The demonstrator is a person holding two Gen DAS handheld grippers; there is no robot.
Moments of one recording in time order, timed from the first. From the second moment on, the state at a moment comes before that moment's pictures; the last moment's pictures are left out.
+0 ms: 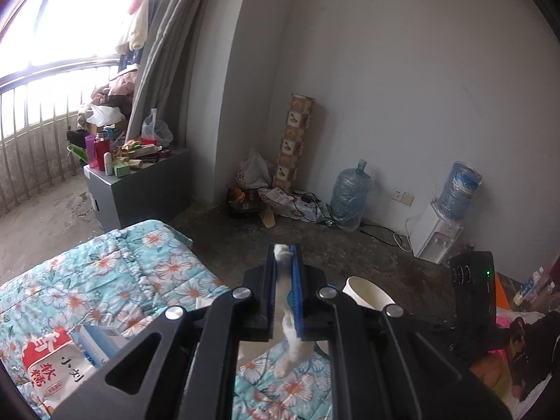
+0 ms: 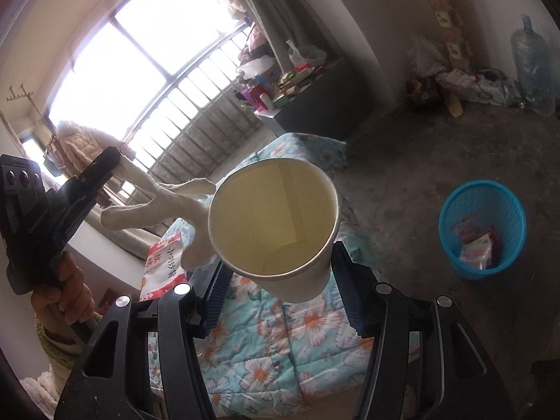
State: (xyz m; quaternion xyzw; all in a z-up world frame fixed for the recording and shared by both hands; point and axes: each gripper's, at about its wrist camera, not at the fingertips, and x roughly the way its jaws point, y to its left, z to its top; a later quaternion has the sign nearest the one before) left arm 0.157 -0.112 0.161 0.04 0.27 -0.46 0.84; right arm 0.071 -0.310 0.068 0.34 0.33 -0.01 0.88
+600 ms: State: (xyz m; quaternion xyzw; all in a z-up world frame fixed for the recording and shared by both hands) left arm 0.149 -0.307 0.100 0.13 0.31 -0.54 0.77; right arm 0.019 -0.426 0.020 0.42 0.31 -0.14 0.84
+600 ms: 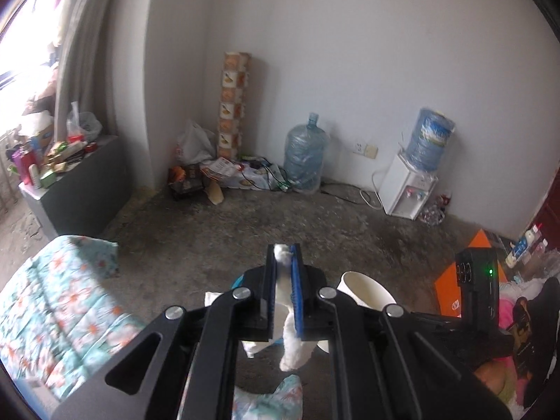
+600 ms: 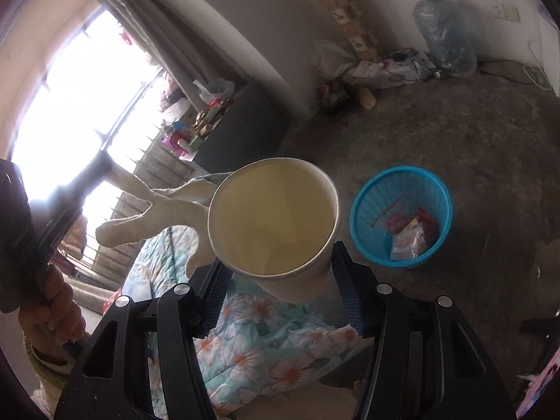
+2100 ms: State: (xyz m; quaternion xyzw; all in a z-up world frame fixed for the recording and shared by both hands) left arm 0.159 -0.236 0.078 0.15 0.31 -0.46 0.82; right arm 0.033 -0.455 -0.061 0.41 0.39 -0.22 0.80
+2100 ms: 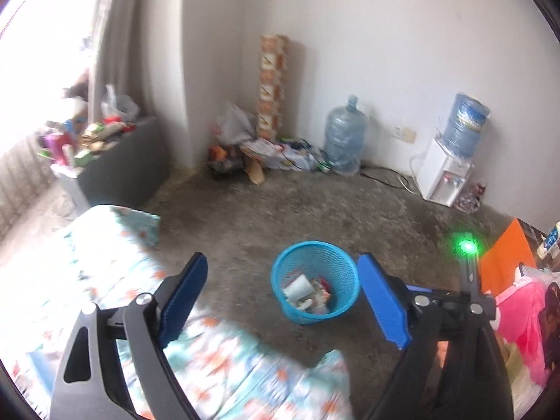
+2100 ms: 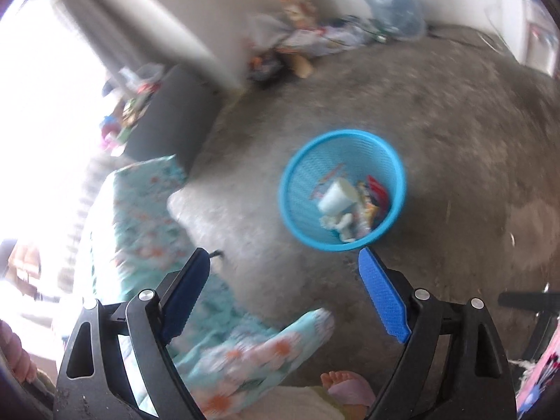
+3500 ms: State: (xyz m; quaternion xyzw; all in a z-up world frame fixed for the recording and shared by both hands) left arm 0.112 0.090 0.050 0.04 0.30 -0.24 0.92; right arm 0.178 -0.205 0.027 0.30 0.47 0.12 0.82
